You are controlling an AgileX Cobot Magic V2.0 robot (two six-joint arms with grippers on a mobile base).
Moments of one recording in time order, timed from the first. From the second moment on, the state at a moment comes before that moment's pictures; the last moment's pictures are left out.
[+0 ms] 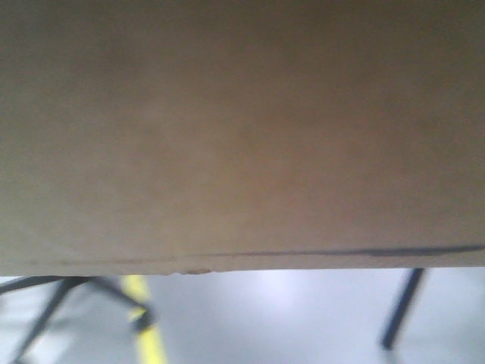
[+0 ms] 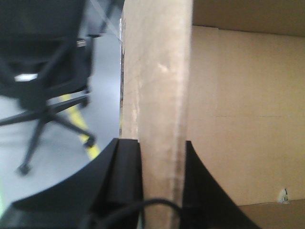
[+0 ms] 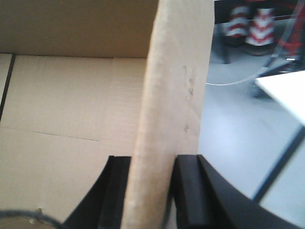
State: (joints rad) left arm -0.24 0.20 -0.99 -0.04 1.13 -0.14; right arm -0.01 0.19 -0.89 0.38 0.98 -0.11
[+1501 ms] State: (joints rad) left arm -0.24 0.20 -0.99 -0.04 1.13 -0.14; right arm -0.01 0.19 -0.89 0.38 0.98 -0.11
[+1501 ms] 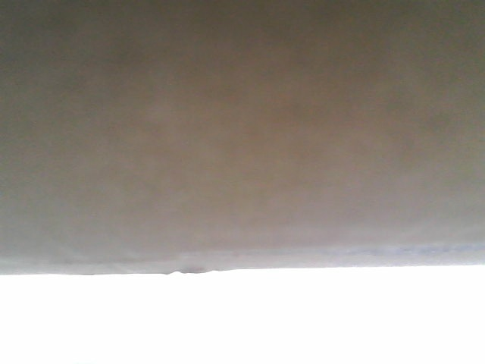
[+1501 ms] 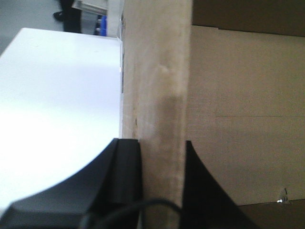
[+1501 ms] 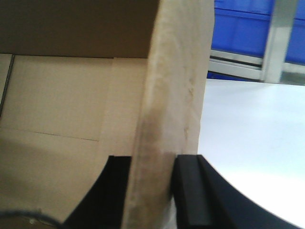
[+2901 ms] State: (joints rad) left arm -0.24 0.20 -0.53 -0.13 0.87 -0.16; right arm -0.02 0.20 -0.89 0.35 0.93 -0.12
